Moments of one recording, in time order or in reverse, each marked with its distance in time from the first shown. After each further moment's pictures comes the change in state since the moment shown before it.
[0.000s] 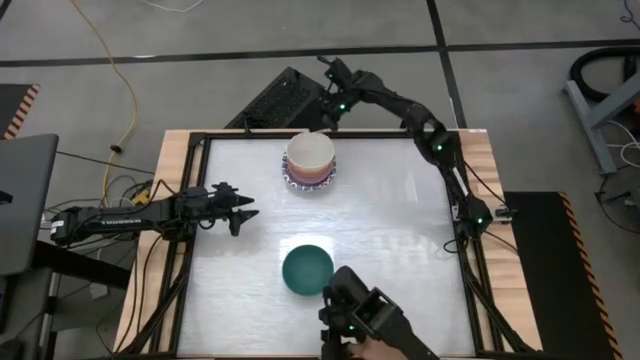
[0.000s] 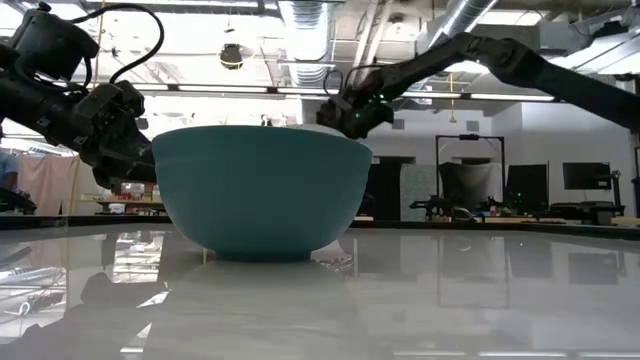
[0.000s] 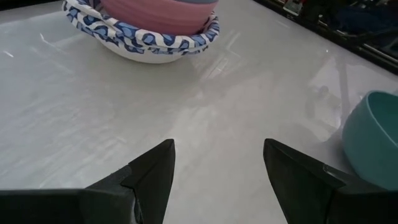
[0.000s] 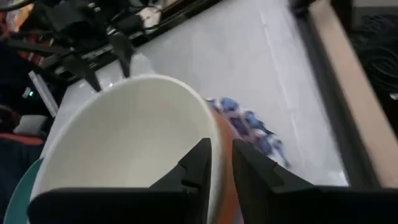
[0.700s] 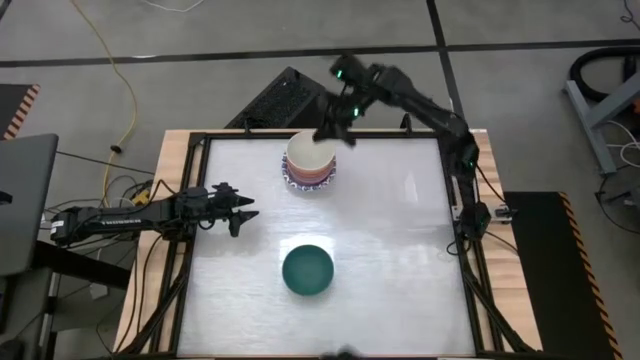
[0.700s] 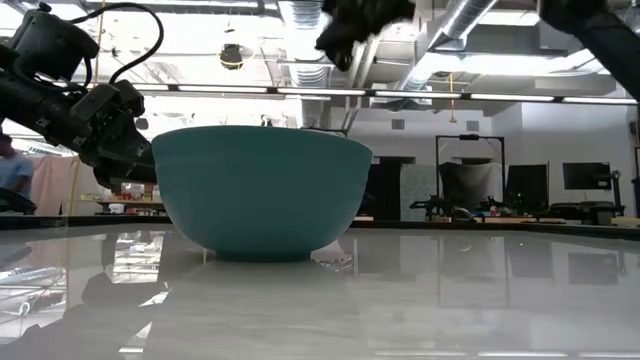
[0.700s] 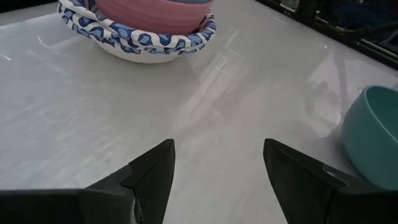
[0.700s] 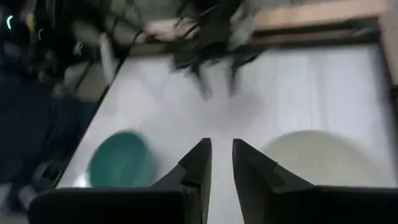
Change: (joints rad) left arm 0.000 0.000 0.000 -0.002 0.010 0.021; right arm 0.223 -0.364 0.005 -0.266 0.123 -0.119
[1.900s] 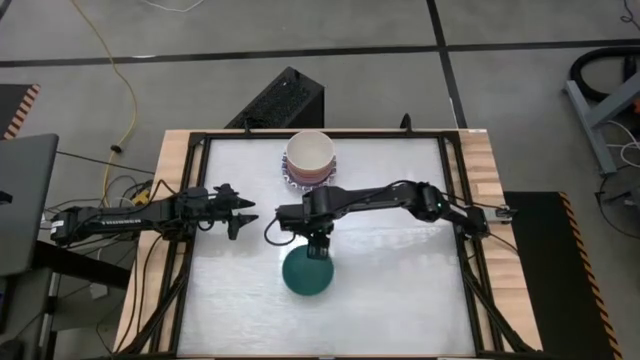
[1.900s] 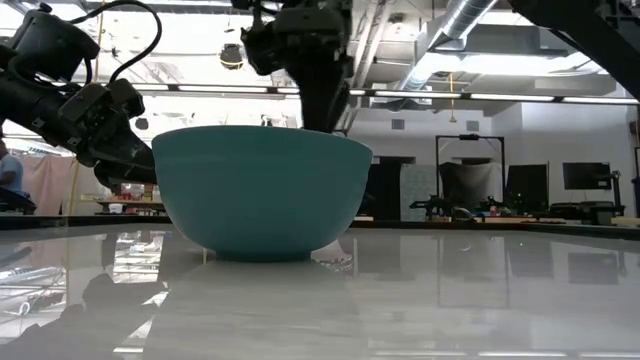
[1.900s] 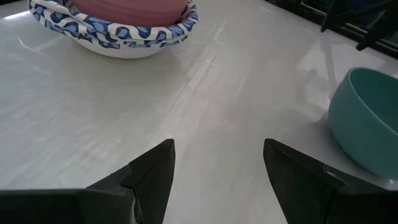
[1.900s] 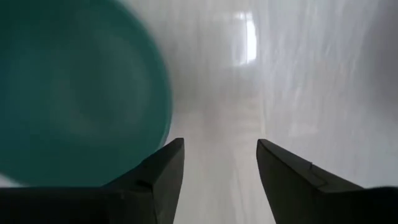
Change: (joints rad) left arm -0.003 0.000 0.000 -0.011 0.058 0.043; right arm 0.640 0.284 -0.003 -0.289 0.818 0.575
